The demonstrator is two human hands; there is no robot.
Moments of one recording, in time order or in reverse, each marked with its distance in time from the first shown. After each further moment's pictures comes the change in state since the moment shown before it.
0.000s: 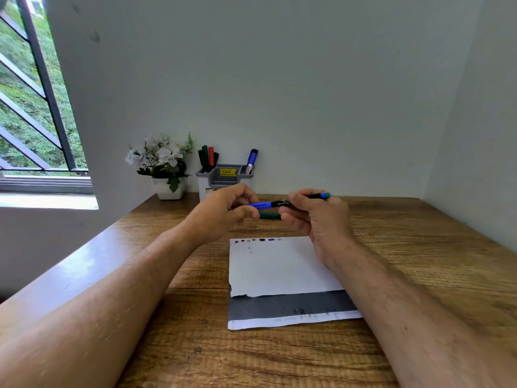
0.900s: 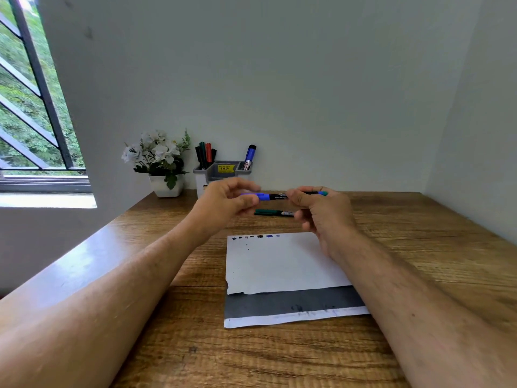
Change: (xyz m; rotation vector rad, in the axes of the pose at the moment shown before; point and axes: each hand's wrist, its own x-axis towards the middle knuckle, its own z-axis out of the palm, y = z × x) left_hand 0.006 -0.004 0.010 -0.444 0.097 -0.117; right_hand 0.013 -0.001 -0.009 -0.267 0.041 -0.008
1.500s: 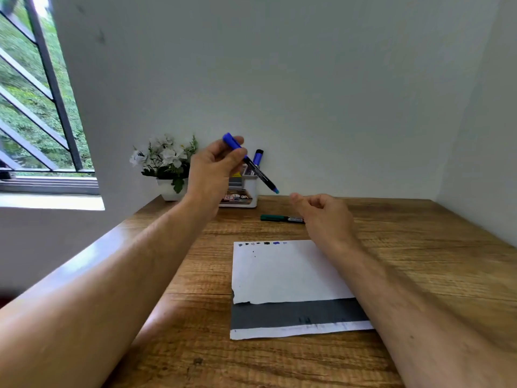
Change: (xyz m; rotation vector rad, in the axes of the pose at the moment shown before) left_hand 0.032 0.032 -0.015 -0.336 0.376 0.156; right_hand 0.004 0.010 0.005 -0.484 0.034 -0.220
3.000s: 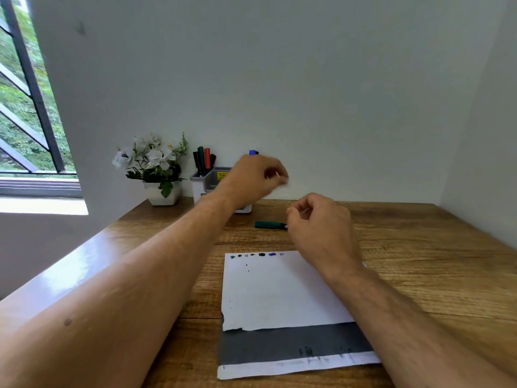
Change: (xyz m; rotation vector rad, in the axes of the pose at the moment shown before) left_hand 0.053 -0.047 0.047 0.957 -0.481 0.385; right_hand -0.005 -0.011 0.006 -0.357 0.084 -0.226
